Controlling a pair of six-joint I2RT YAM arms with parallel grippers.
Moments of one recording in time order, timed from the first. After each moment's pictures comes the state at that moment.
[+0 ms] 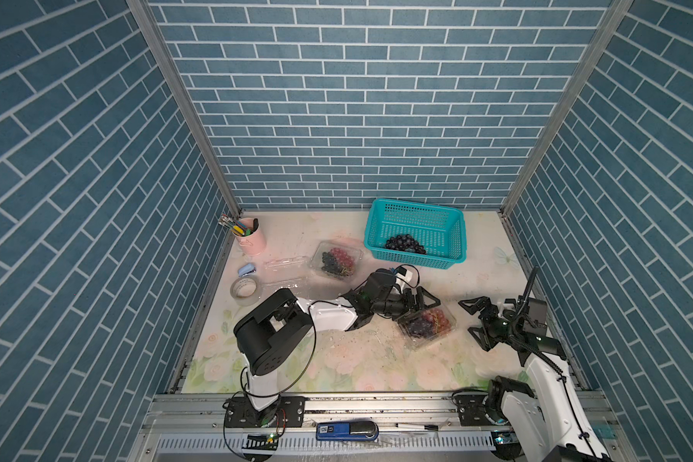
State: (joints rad) left arm -0.92 1.83 0.95 0.51 0.55 -1.23; right arm -0.19 0.73 0.39 -0.56 -0.68 0.92
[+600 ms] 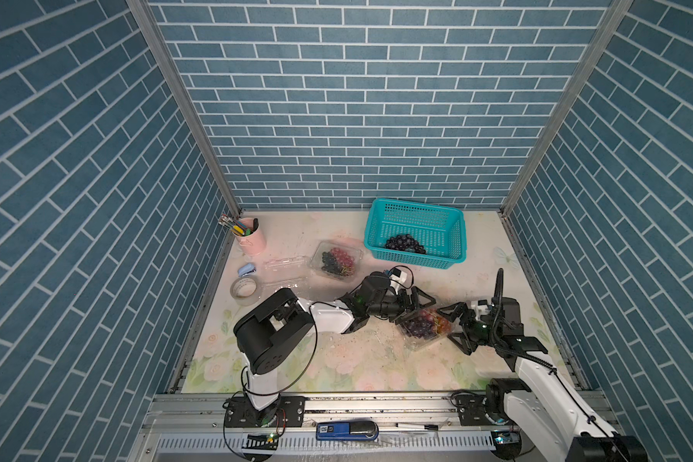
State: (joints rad) left arm -0.88 1.81 0.88 0.58 0.54 -1.26; right arm 0.11 0.83 0.29 -0.31 -0.67 1.07
